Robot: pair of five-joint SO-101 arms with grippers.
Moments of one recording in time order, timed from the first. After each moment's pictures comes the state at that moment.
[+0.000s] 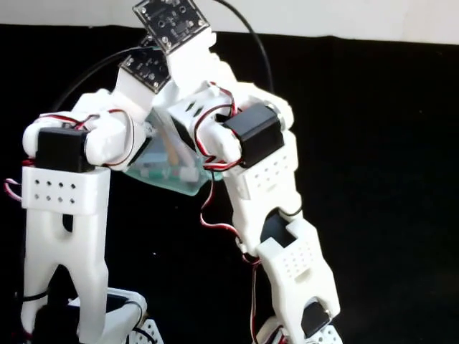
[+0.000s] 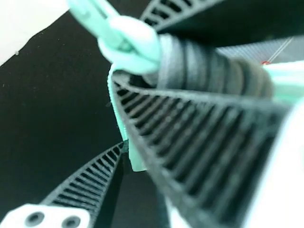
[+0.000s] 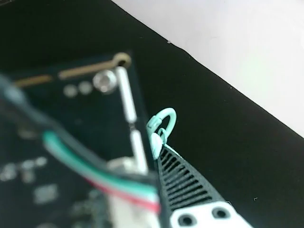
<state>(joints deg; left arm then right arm) 4.5 -23.2 -2.0 87.1 -29.7 -43.3 32.4 -95.9 100.5 8.9</state>
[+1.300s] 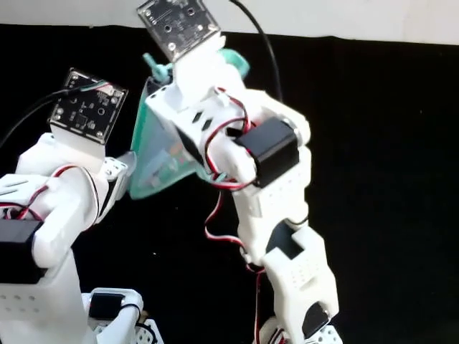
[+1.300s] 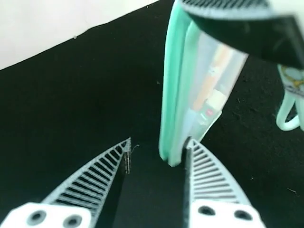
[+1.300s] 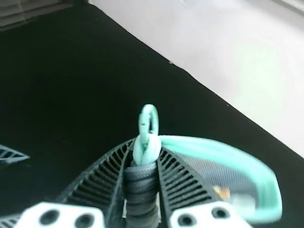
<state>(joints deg) -4.3 -45.8 -1.3 97.2 -21.1 -44.7 25.6 -95.7 100.6 9.1</state>
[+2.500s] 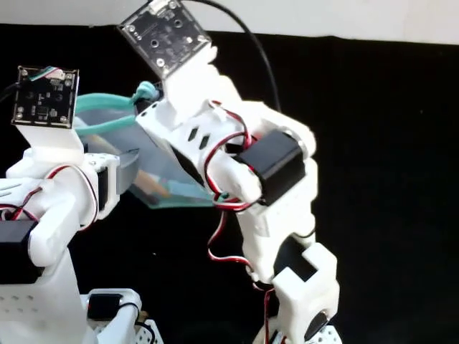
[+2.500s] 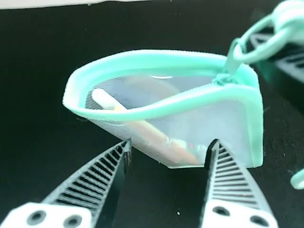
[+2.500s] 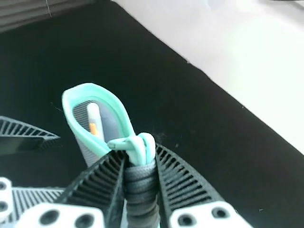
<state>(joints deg) -7.3 -45.8 -1.3 98.5 -4.4 -47.9 17.8 -85.9 100.6 9.4</state>
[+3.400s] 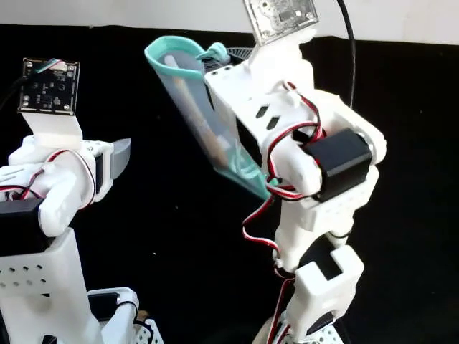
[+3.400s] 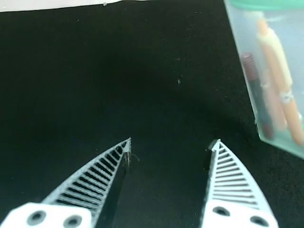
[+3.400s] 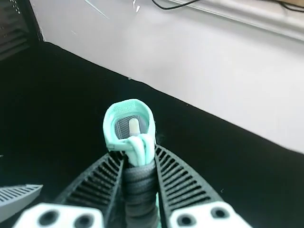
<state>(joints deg) -12.1 -45.8 8.7 88.1 -8.6 -34.2 13.4 -86.3 100.6 2.6</state>
